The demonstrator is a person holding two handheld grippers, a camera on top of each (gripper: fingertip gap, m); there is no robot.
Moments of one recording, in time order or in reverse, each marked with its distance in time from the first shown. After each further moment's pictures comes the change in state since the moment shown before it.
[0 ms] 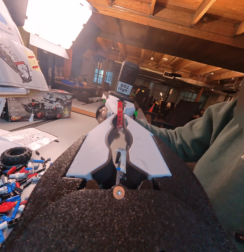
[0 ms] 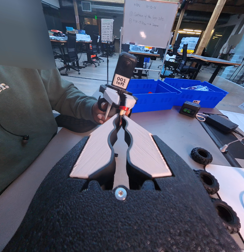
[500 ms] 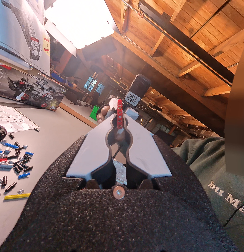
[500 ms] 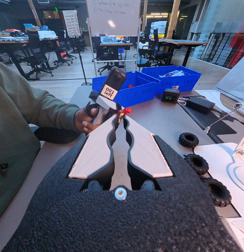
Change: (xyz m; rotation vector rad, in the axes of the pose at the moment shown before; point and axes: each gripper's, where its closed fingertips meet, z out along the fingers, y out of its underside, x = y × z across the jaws) left arm -0.027 -0.006 -0.010 0.145 0.016 -0.356; right arm 0.028 -0.001 0.012 -0.053 0.200 0.112
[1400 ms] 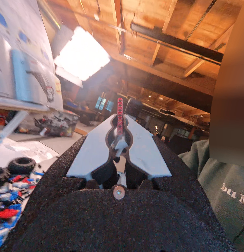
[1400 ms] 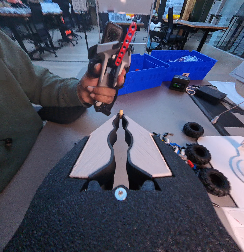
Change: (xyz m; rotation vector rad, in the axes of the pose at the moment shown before) left arm 0.020 -0.045 -0.016 0.114 -0.015 0.233; right arm -0.003 0.032 -0.008 -0.102 -0.063 -0.043
